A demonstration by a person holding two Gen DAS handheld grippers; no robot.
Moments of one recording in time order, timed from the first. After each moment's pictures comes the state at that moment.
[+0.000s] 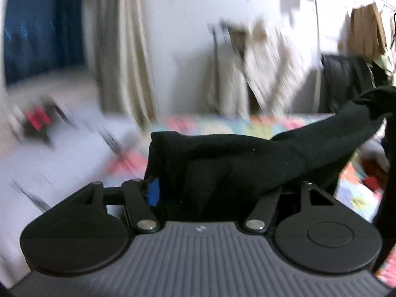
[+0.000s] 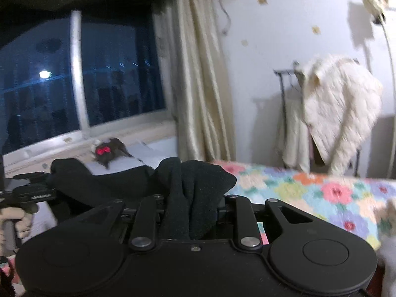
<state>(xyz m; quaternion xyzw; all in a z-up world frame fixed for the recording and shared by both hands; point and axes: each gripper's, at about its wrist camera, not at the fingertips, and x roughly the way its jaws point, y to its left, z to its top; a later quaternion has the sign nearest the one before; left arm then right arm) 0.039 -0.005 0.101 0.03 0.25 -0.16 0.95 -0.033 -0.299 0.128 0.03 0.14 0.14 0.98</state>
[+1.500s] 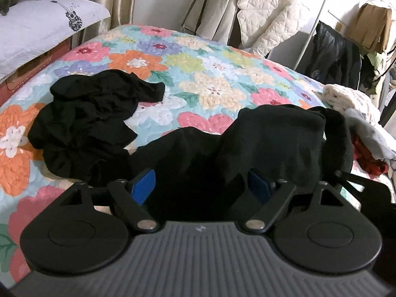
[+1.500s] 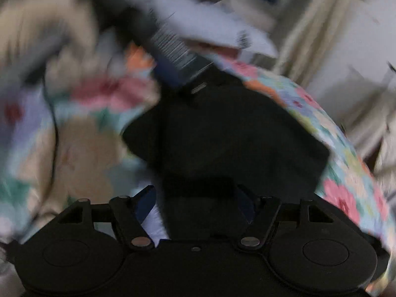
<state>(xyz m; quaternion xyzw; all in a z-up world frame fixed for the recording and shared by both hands) 0.056 0.018 -0.024 -0.07 0.36 -0.21 0.91 -0.011 -0.112 -0.107 -0.34 0.28 0.24 0.86</state>
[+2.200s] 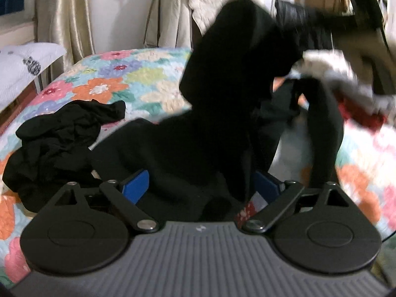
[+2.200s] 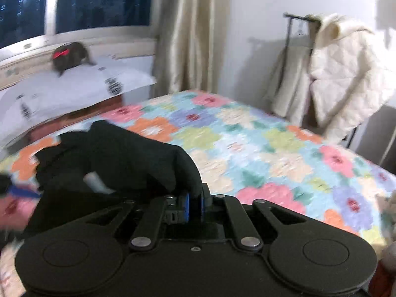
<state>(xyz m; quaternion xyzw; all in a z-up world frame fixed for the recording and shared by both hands) 0.036 -0.060 -0.044 0.09 0.31 -0.26 0.91 0.110 -0.272 -0.010 -0.08 0.25 0.09 0.96</state>
